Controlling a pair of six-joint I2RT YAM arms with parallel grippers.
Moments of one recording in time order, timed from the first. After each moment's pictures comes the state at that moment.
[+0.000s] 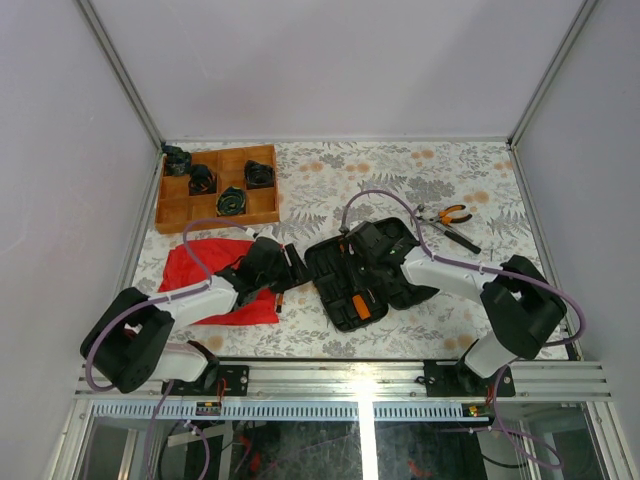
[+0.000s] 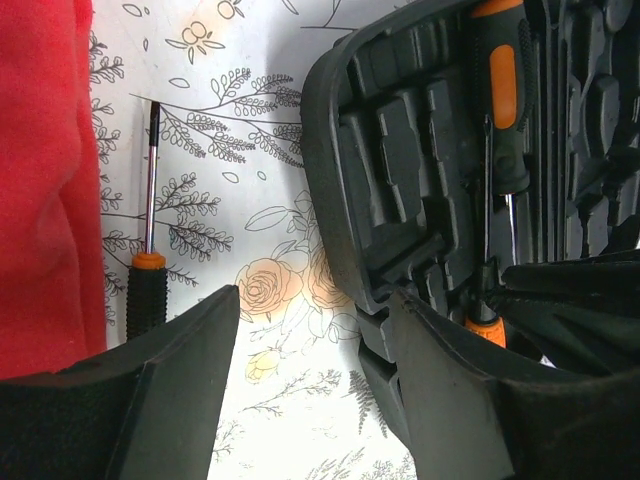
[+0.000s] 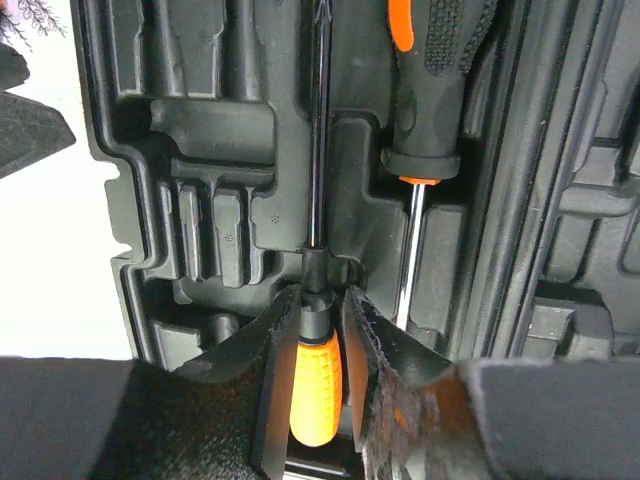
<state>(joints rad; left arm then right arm) -0.60 1.33 0.50 0.09 0.05 -0.89 0.80 1.57 0.92 -0.38 -0.01 0.40</state>
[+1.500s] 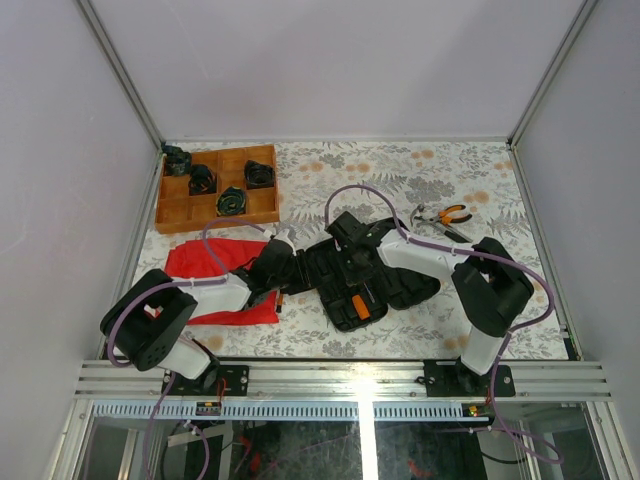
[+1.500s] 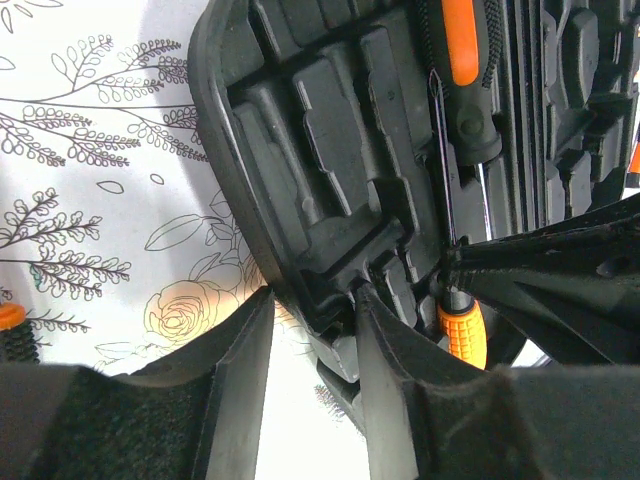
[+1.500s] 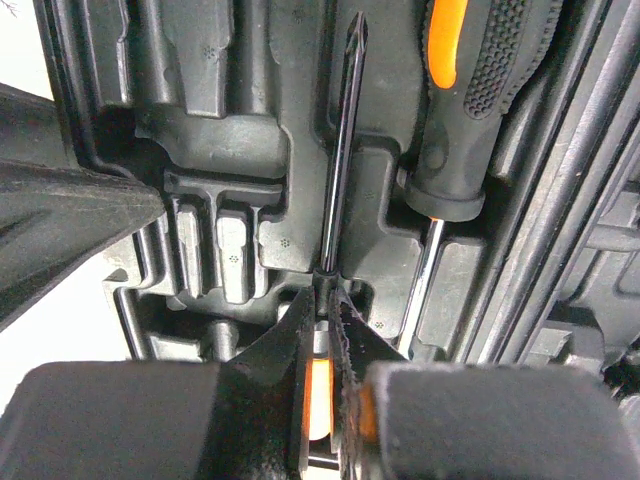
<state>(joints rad) -0.66 1.48 0.51 0.26 0.15 -0.90 0.82 1.80 1.14 -0.61 -0.02 0.34</state>
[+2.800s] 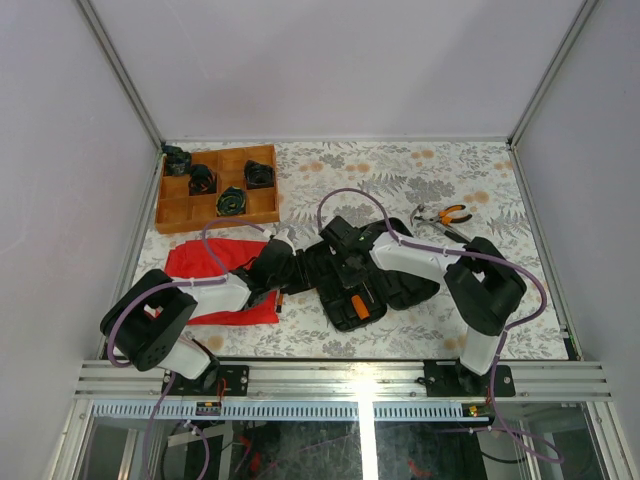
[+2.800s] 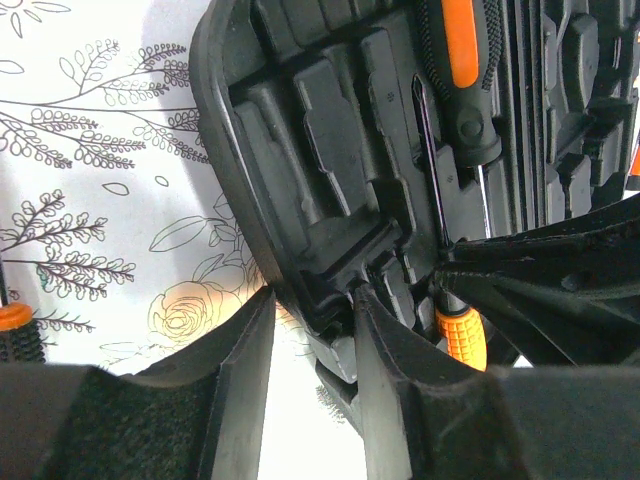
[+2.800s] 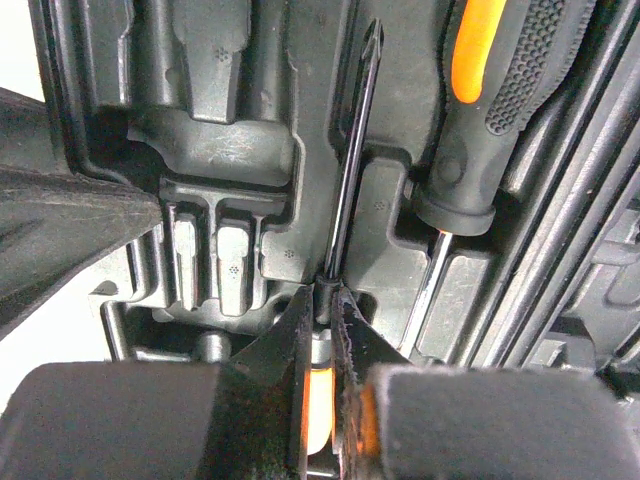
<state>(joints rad) -0.66 1.48 0.51 0.26 0.15 -0.90 0.87 1.85 1.15 -0.60 0.06 0.31</state>
